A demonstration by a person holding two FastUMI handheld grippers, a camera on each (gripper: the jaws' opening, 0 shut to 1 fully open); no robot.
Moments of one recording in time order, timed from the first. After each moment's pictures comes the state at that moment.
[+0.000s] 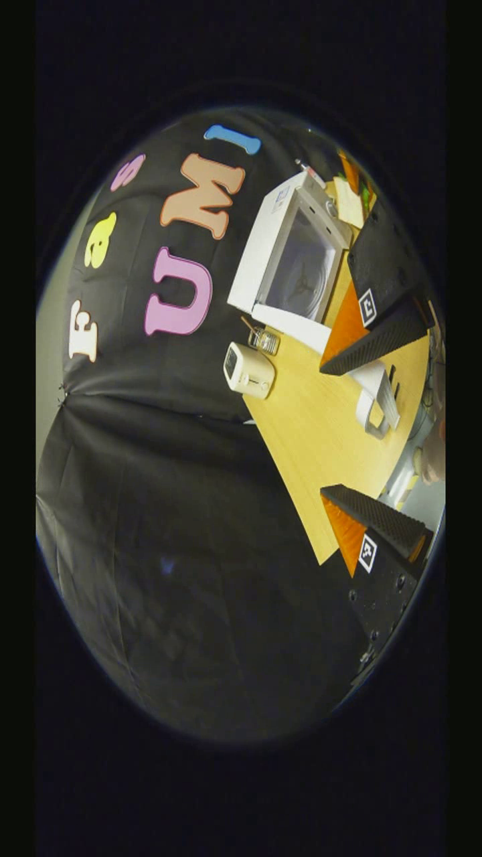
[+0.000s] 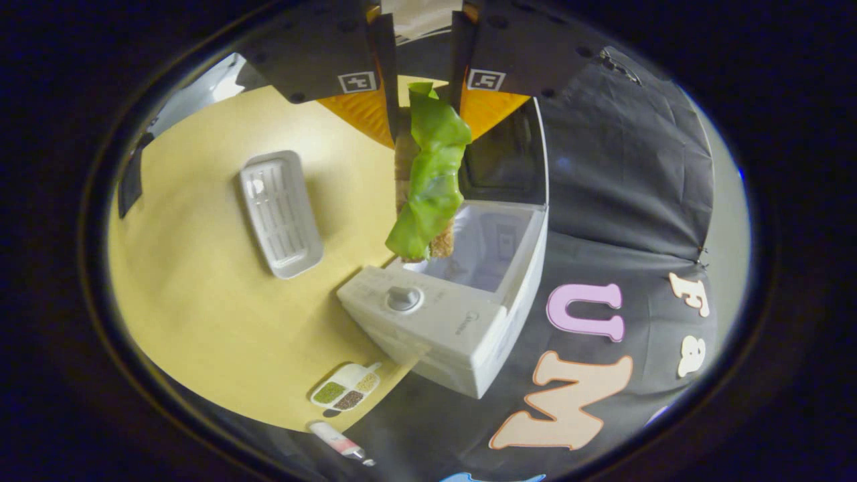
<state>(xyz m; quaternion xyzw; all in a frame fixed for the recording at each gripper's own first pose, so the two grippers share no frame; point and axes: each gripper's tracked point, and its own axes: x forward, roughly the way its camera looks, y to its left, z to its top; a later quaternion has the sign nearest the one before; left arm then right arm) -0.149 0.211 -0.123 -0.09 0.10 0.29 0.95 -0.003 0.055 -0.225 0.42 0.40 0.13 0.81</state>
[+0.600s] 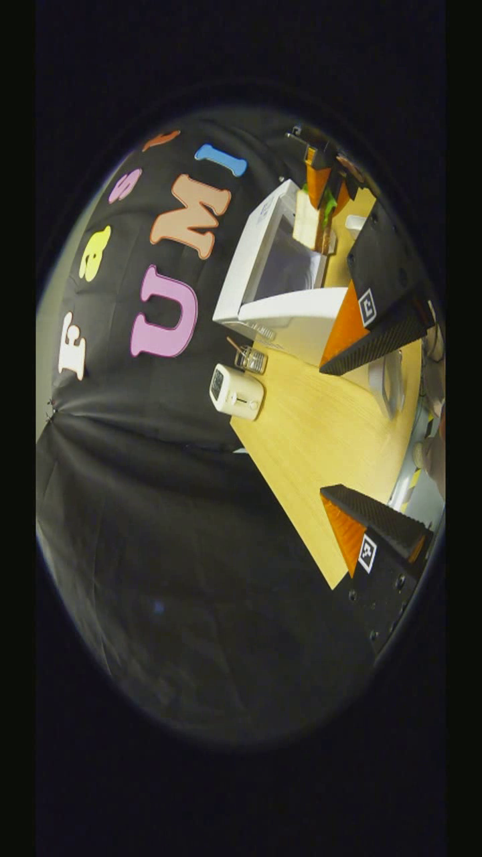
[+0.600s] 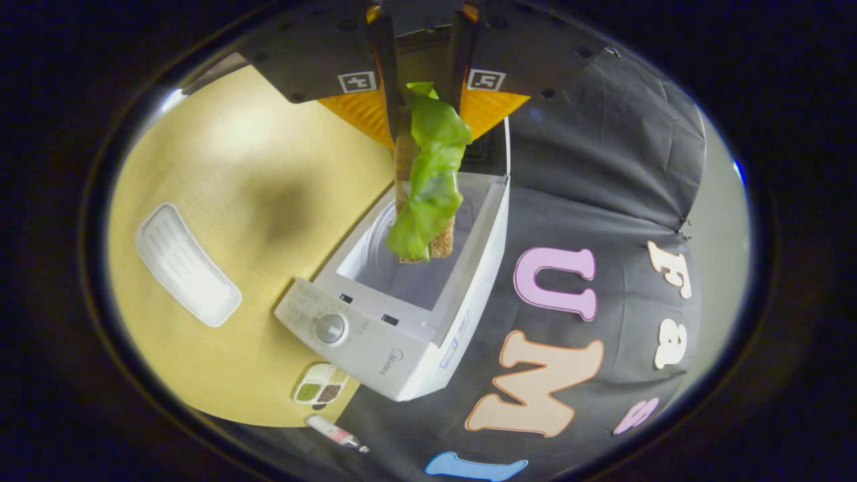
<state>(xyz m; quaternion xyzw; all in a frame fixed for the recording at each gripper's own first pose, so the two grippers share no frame) -0.123 0.250 -0.145 -0.09 0.13 0.20 0.97 0.033 0.171 -0.212 0.50 0.28 0.09 0.82</state>
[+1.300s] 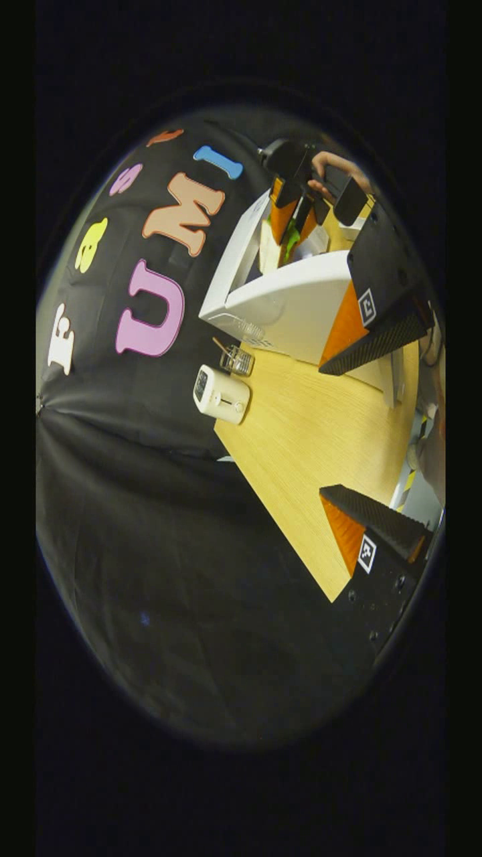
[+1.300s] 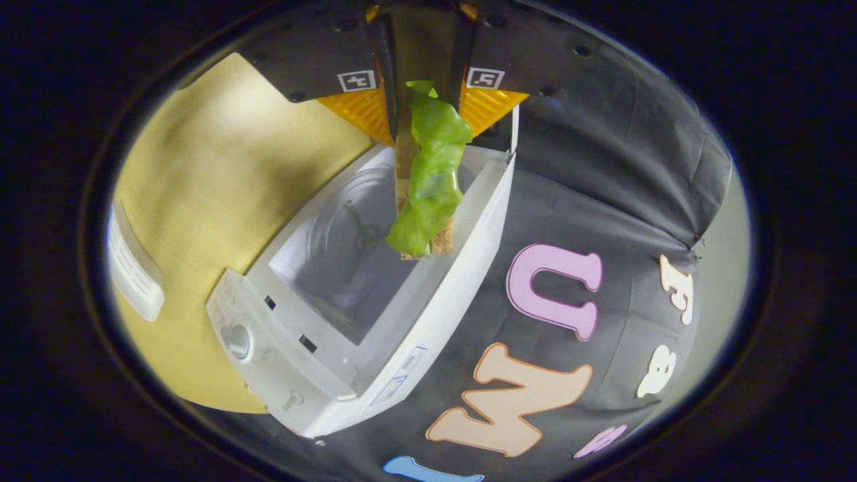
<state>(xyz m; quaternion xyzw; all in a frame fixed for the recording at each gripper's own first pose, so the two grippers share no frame) -0.108 0.274 -0.172 -0.11 0.17 0.18 0.96 0.132 0.247 -0.219 0.45 0.23 0.07 0.86</state>
